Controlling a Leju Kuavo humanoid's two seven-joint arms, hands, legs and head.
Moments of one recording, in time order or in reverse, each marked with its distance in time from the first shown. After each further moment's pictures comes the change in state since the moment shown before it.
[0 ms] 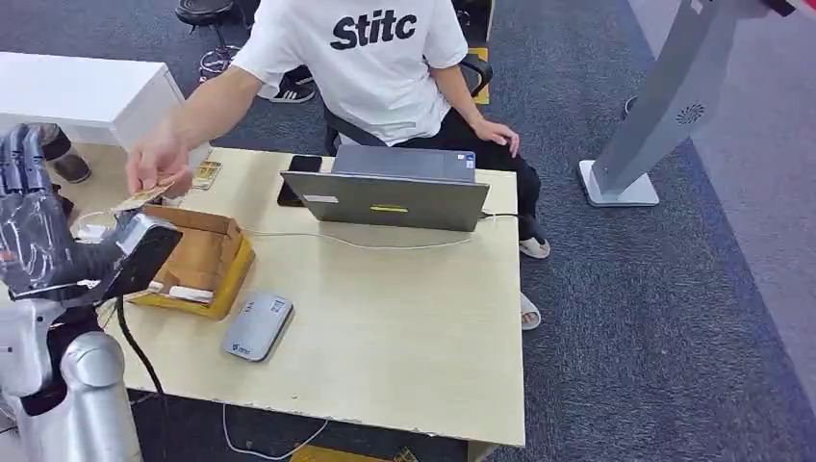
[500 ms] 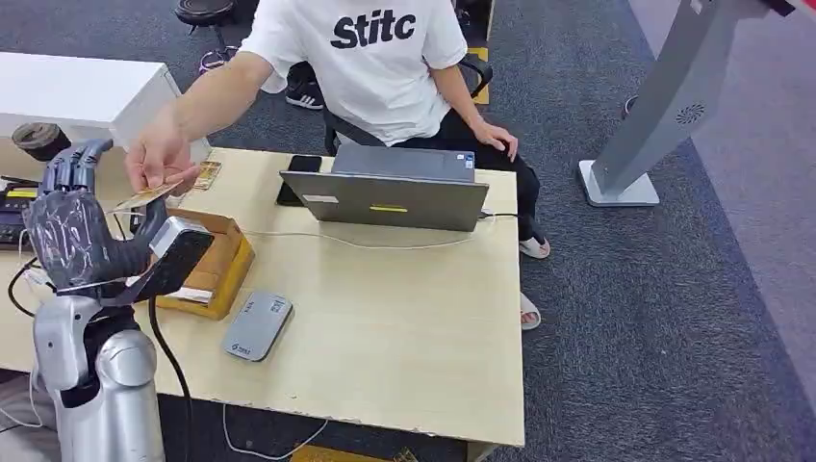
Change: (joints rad) left arm 0.011 -0.039 -0.078 0.031 0.063 0.051 0.007; right arm 0.001 -0.011 0.001 0.031 0.048 -0.001 -0.010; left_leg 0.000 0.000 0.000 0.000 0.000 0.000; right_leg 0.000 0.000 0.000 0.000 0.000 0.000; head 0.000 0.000
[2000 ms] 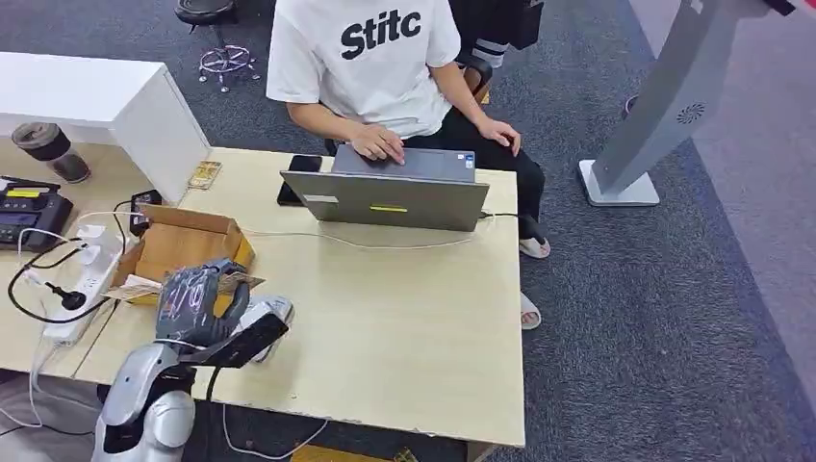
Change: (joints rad) left arm 0.235 0.108 -0.206 0.119 0.082 -0.224 0.034; right arm 0.008 0.035 -0.002 -0.007 0.039 -0.013 0.066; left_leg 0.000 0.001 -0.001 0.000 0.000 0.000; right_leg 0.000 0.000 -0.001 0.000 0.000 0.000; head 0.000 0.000
